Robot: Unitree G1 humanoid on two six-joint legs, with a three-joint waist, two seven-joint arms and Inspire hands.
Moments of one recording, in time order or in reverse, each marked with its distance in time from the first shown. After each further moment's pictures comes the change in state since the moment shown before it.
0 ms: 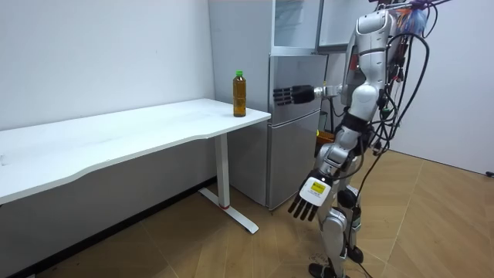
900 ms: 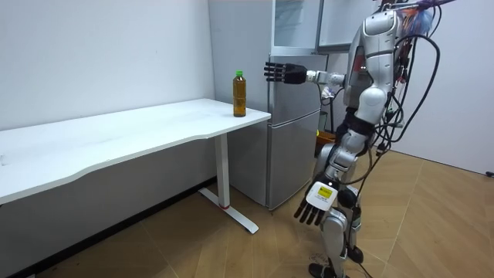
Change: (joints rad) left arm 0.013 0.013 0.002 -0.006 0.032 0.015 0.005; right arm -0.173 0.002 0.000 -0.106 0.011 0.007 -0.054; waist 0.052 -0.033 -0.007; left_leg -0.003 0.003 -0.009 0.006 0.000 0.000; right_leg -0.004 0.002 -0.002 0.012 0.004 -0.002
